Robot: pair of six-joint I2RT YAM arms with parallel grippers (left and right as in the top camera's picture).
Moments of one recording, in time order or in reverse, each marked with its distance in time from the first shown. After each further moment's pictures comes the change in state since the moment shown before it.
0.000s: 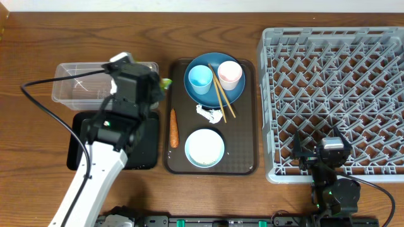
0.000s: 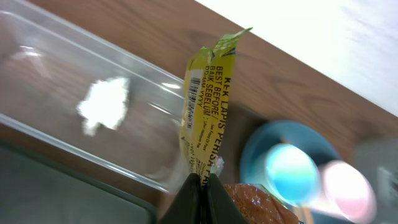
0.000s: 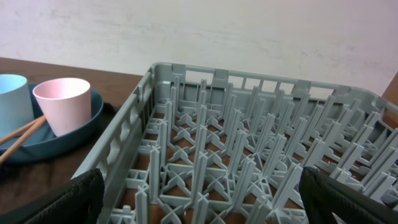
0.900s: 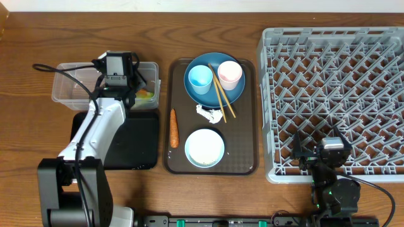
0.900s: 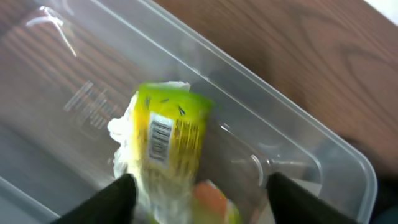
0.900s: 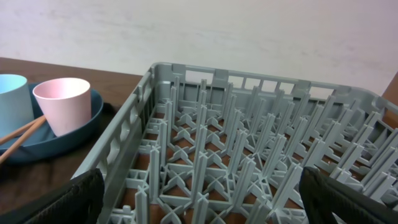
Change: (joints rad) left arm 0.219 0.398 0.000 0.228 0.079 0.048; right arm 0.000 0.000 0.000 0.000 0.000 0.000
